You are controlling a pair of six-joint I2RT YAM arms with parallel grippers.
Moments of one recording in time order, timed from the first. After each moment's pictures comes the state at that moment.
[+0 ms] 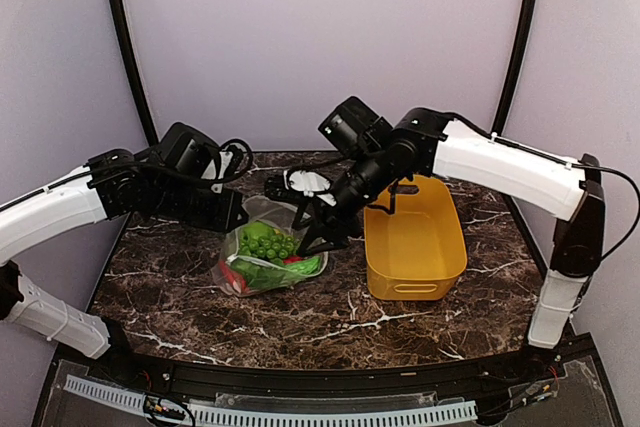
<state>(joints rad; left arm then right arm) -0.84 1.25 1.19 -0.78 -0.09 -0.52 1.02 1.83 1.83 -0.95 -0.53 -0.59</state>
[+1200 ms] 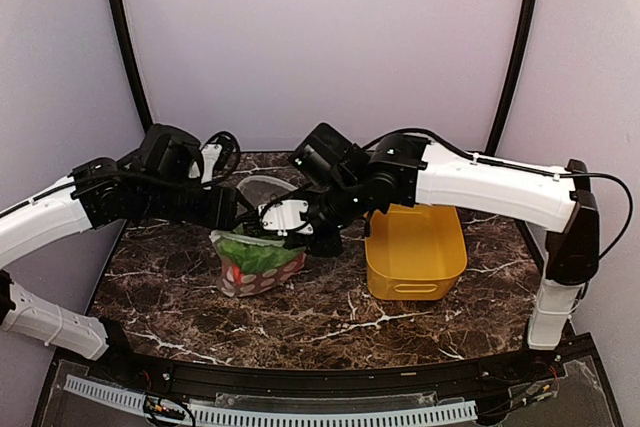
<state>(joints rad) -0.83 1.19 1.15 -0.70 -0.10 -0.46 1.16 1.88 1.80 -0.85 -0.12 -0.70</state>
